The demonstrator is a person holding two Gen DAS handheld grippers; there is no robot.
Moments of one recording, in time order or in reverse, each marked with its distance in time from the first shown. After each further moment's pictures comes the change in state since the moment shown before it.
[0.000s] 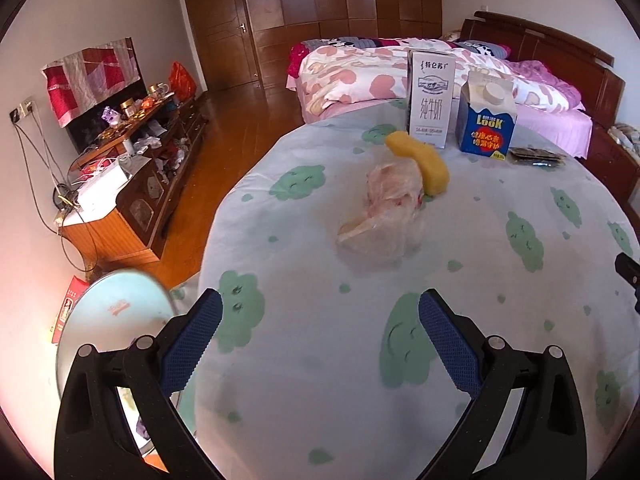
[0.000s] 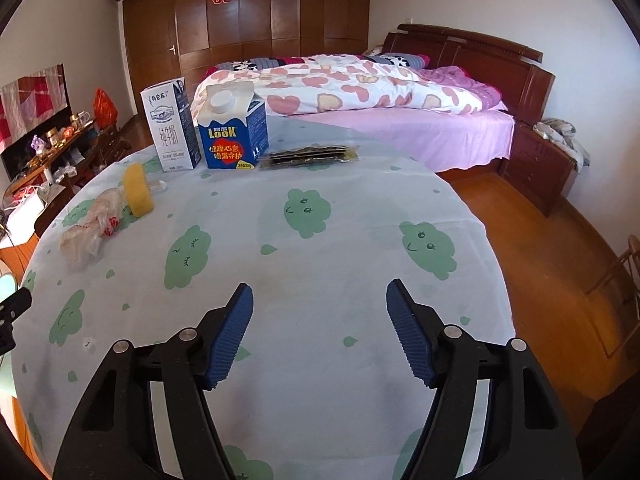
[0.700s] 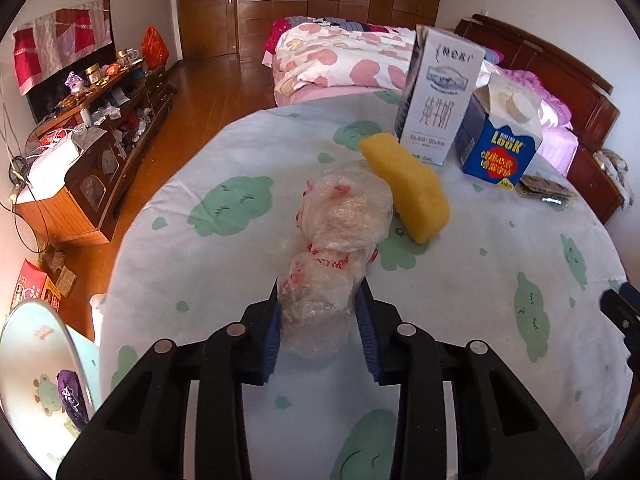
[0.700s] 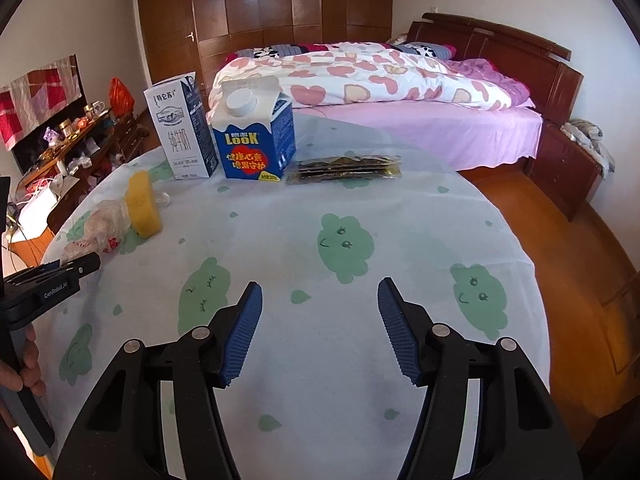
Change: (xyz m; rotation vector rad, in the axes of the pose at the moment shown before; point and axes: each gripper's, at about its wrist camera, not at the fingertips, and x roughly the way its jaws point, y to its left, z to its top) left arm 0.077 -0.007 0.040 -0.096 0.069 -0.144; right arm 0.042 0.031 0.042 -0.032 0.063 0.100
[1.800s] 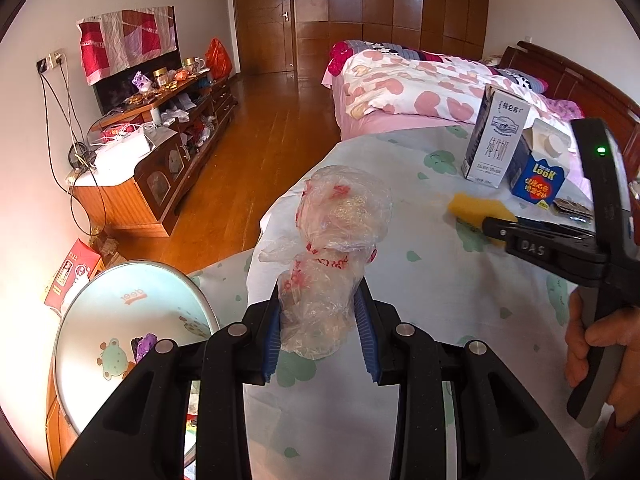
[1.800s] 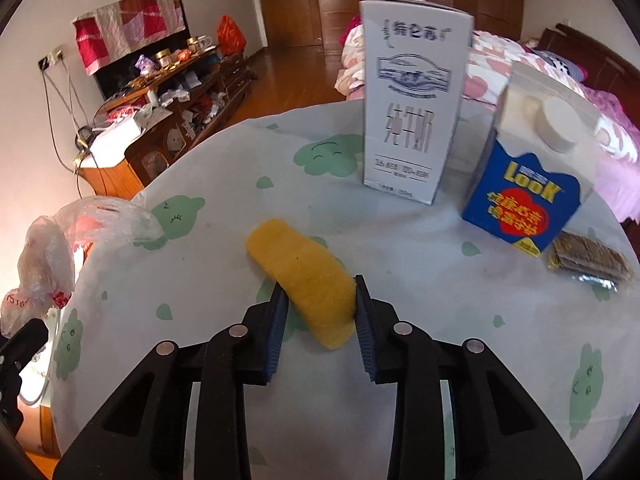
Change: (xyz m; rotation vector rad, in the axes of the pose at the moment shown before) left arm -0.077 0.060 -0.028 -0.073 -0.080 0.175; right arm 0.083 0.135 0.041 -0.188 0.127 0.301
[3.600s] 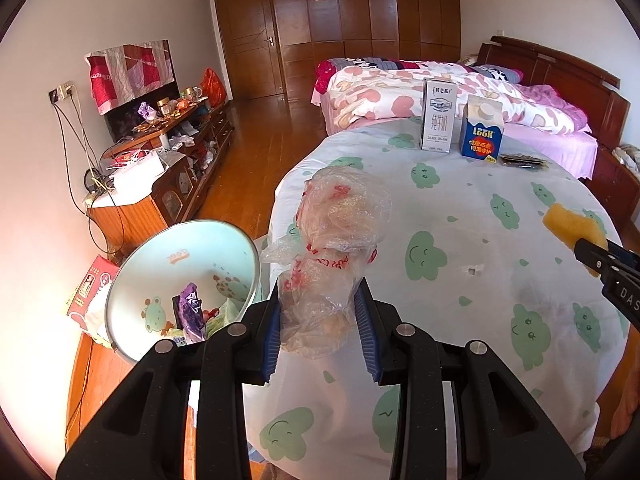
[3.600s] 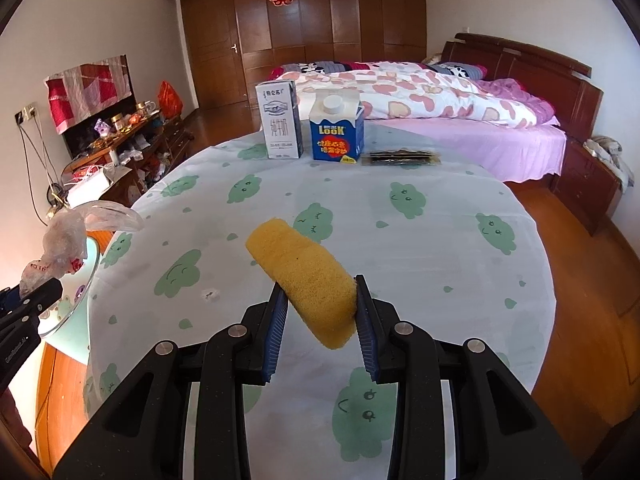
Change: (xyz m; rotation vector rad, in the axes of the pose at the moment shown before) left arm -0.110 -0.003 -0.088 0.095 -0.076 0.016; right arm -0.194 -0.009 -0.152 0.109 -0.190 -0.212
